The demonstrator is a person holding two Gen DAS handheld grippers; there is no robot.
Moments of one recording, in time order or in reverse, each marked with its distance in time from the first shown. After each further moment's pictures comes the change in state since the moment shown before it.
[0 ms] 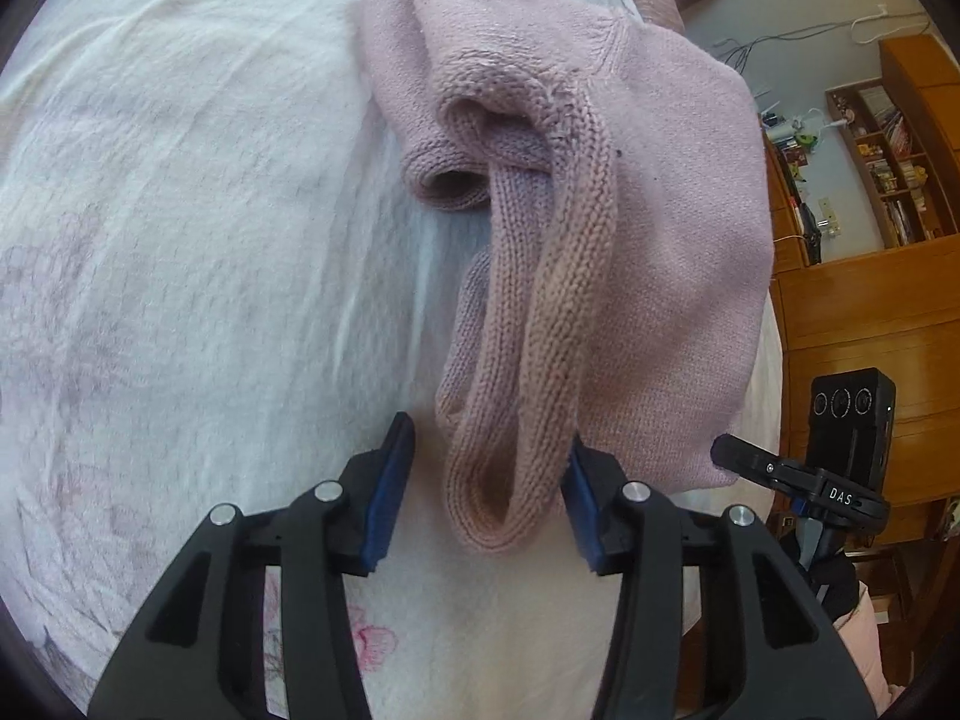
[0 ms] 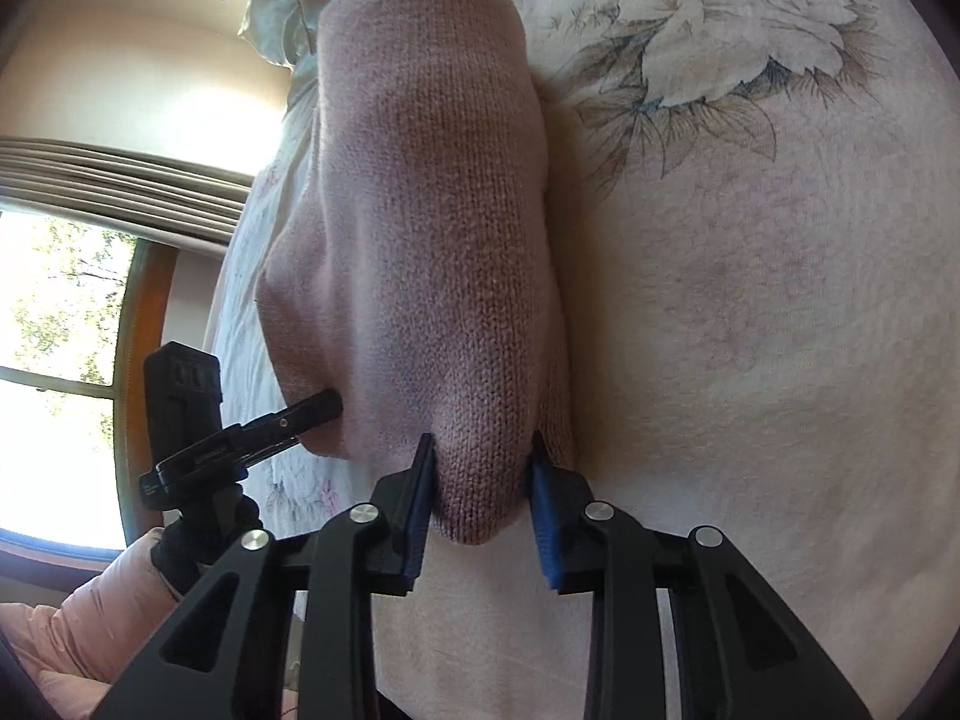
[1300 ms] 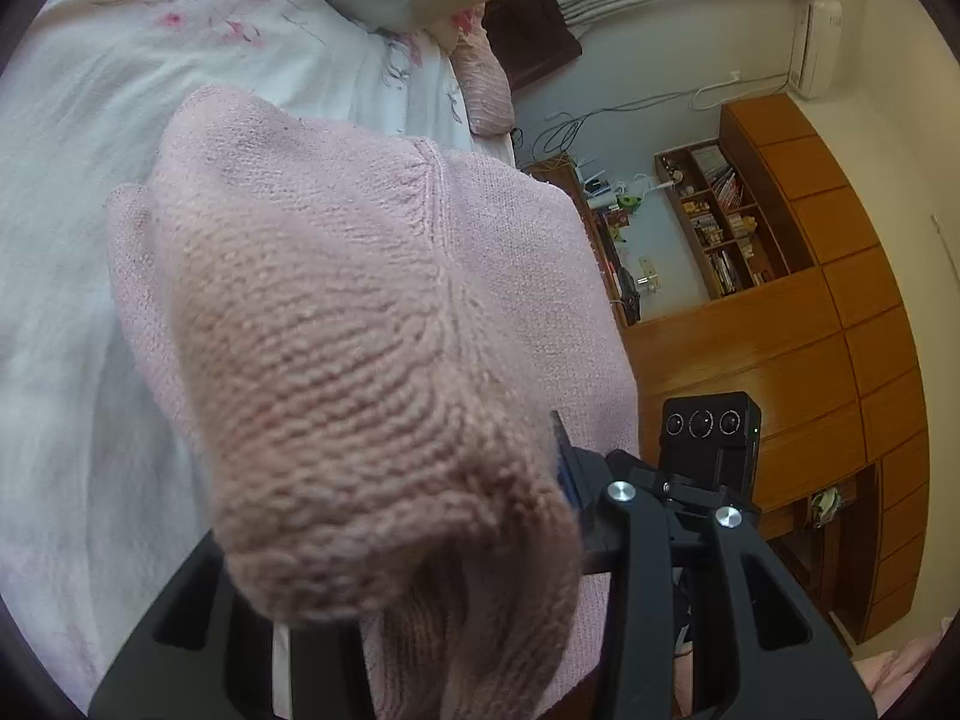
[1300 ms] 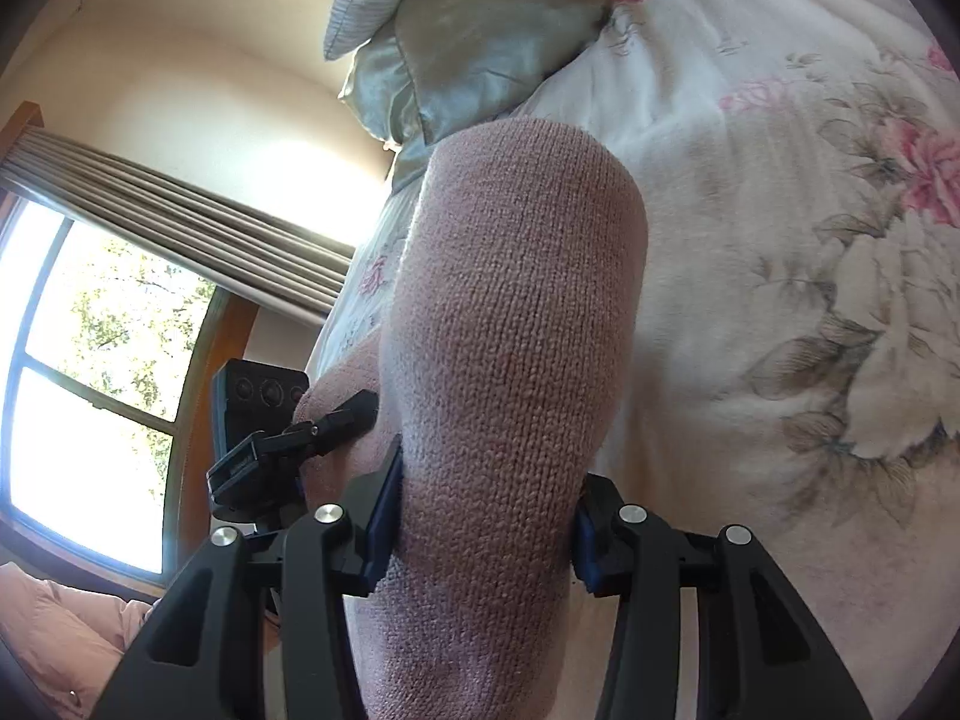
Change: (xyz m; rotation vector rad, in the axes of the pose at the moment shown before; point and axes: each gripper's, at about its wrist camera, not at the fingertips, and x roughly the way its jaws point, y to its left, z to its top) left arm -0.041 -0.031 0.101 0.085 -0.134 -0.461; right arm -0.032 0.080 0.094 -0.109 -0.192 0.153
